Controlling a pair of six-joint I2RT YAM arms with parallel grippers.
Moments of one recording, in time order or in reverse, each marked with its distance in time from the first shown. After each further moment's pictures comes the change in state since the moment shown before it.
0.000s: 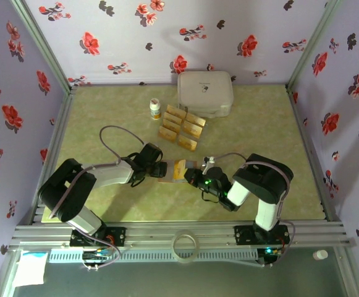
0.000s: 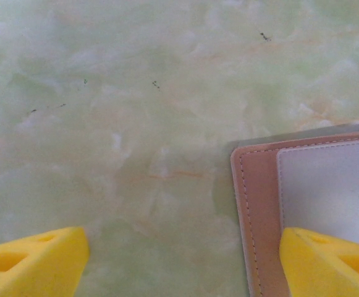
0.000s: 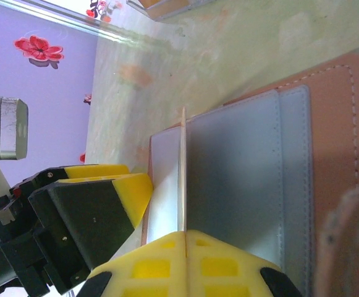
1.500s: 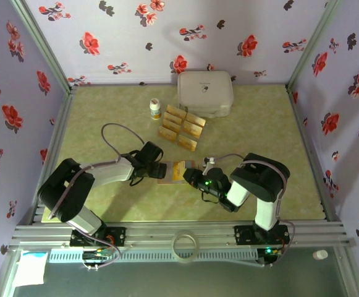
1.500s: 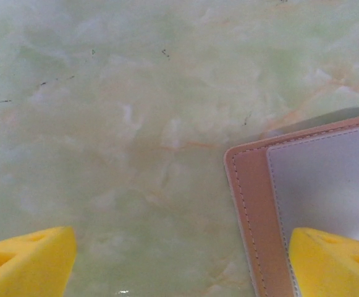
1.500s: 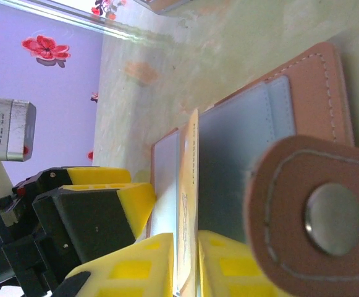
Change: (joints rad) left arm 0.006 -0.008 0.055 -0.151 0.010 0.024; right arm 0.002 0.034 -0.005 0.060 -0.022 0.031
